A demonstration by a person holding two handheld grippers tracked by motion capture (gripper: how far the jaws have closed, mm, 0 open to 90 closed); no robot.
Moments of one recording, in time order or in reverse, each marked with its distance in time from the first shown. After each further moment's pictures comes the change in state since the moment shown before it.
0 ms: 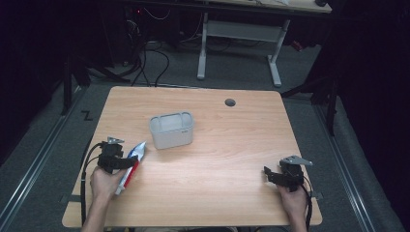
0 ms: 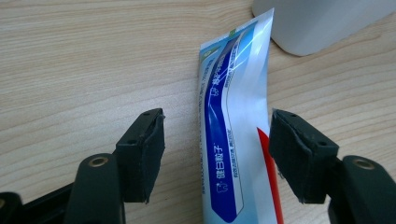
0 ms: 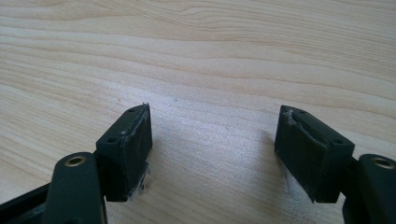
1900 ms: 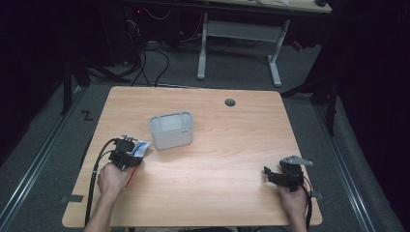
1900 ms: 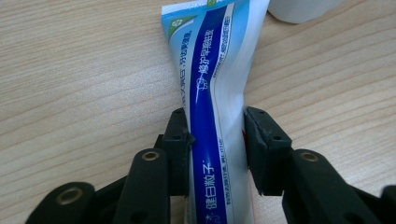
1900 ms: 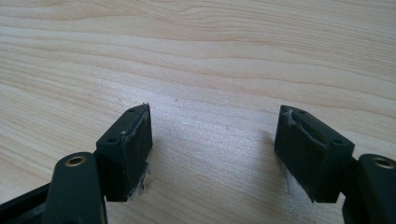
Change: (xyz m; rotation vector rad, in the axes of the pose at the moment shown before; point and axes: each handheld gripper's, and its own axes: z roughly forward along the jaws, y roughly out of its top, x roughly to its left) left arm -0.023 0.020 0.022 0.214 0.039 0.074; right arm 0.000 0.000 0.000 -0.001 0.001 -0.003
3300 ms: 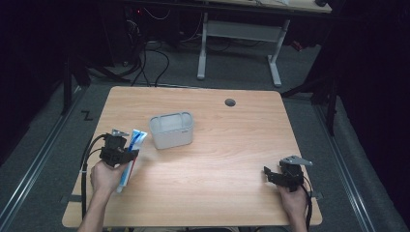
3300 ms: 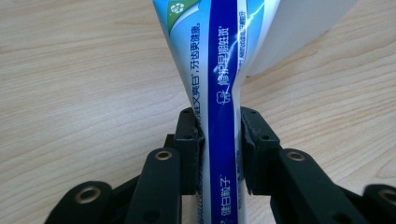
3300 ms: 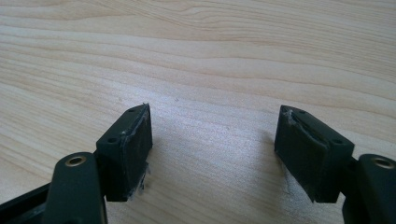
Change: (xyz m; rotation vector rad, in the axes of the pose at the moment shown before) left arm 0.006 0.000 -0.052 -0.187 -0.072 -0.010; right arm 0.000 0.000 0.000 0.000 0.001 0.001
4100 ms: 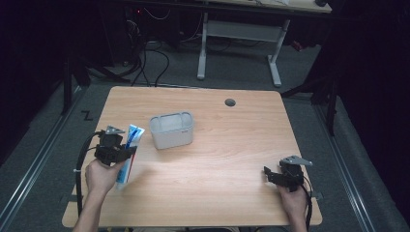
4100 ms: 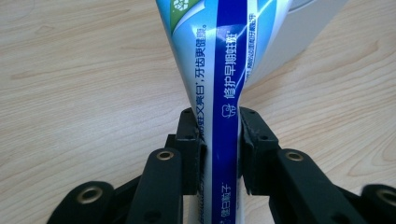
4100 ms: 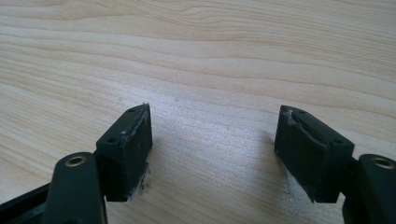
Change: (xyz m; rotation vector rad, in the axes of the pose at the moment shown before) left arm -0.007 0.006 -0.025 -0.043 -0.003 0.031; right arm 0.000 0.000 0.000 0.000 0.000 0.000
